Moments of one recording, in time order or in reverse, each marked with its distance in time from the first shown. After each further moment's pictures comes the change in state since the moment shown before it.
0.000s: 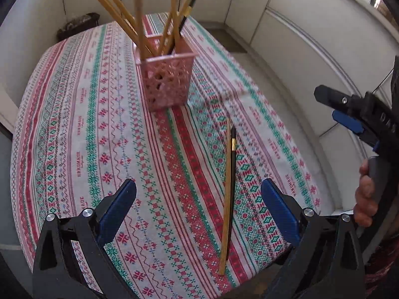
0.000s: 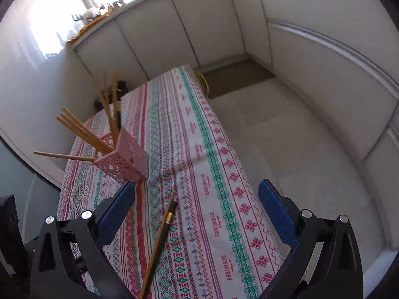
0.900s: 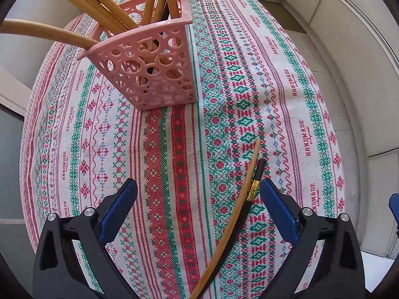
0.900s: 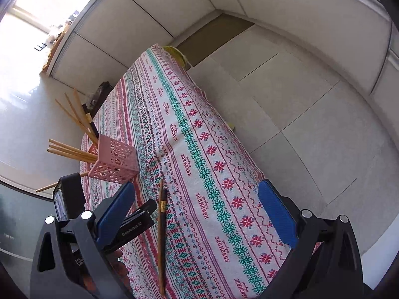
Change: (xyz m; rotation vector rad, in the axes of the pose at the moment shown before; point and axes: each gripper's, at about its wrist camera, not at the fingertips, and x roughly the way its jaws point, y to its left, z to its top) left arm 0.101 -0.023 0.059 -0.181 0.172 0.297; right arm 0.012 -0.061 0.007 0.278 0.151 0.102
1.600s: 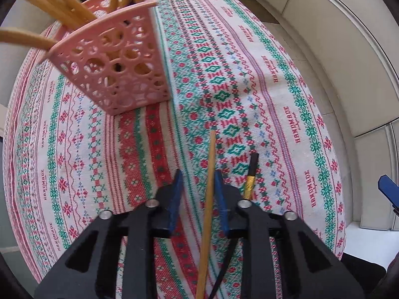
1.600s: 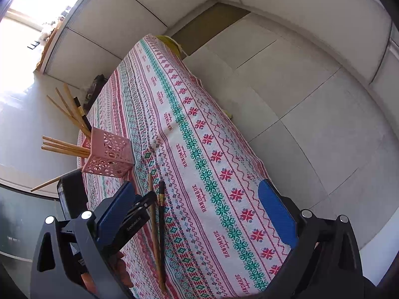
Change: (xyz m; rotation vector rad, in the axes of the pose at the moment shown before) left arm 0.033 0.007 0.014 0.103 0.001 -0.141; right arm 0.019 0.003 -0.003 -0.009 0.086 -0.027
